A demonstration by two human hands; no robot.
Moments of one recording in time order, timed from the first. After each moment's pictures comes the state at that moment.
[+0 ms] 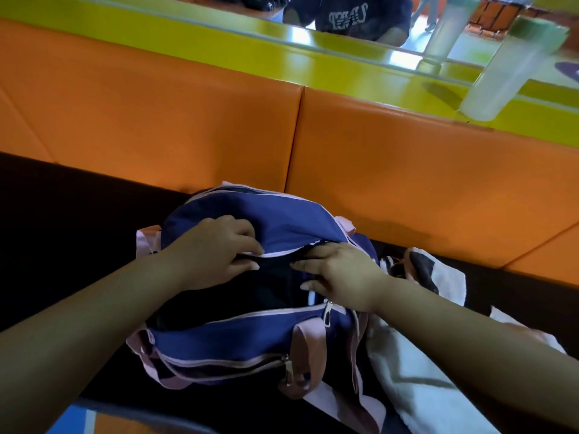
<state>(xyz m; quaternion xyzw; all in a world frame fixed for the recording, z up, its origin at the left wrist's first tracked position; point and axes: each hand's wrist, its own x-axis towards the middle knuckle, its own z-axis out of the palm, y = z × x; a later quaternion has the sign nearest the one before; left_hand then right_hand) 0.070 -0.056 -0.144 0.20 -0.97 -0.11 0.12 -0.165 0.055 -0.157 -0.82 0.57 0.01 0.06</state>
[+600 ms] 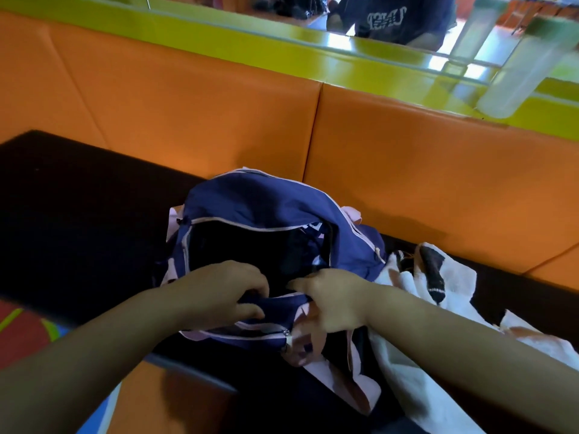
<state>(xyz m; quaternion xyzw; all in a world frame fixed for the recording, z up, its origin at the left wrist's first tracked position) 0.094 0.046 -0.136 0.27 -0.94 -0.21 0.00 -0.124 0.101 -0.153 -0.83 0.52 0.09 0.17</state>
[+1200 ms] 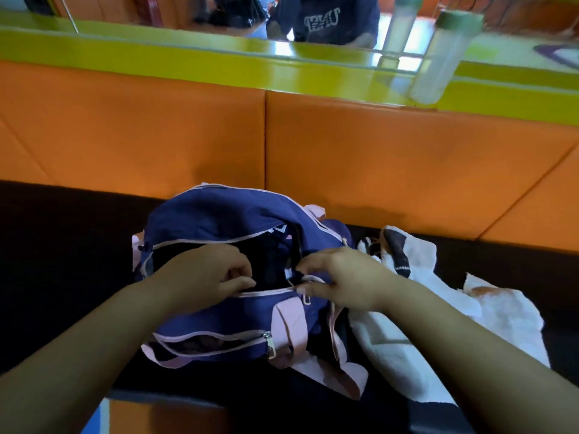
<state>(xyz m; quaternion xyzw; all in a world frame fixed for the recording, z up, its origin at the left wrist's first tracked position) 0.067 0.020 -0.118 0.26 -0.95 -0.18 0.03 -0.165 0.133 -0.124 -0.74 0.64 -0.09 0.16</state>
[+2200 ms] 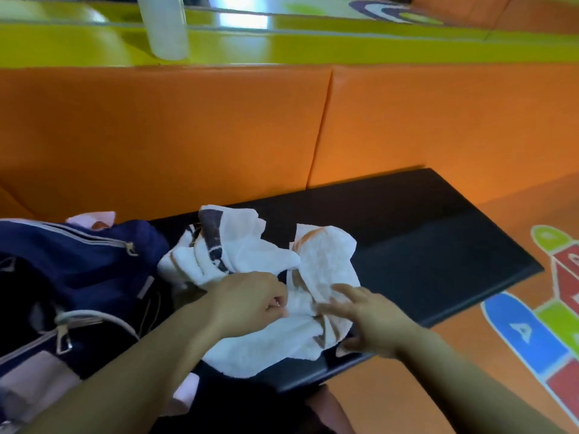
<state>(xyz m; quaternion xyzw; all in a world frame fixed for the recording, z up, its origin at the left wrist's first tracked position) -0.220 0.196 -0.175 0.01 -0.98 -0.19 -0.09 -0.348 0.414 -0.198 -0.51 0.83 0.08 0.19</state>
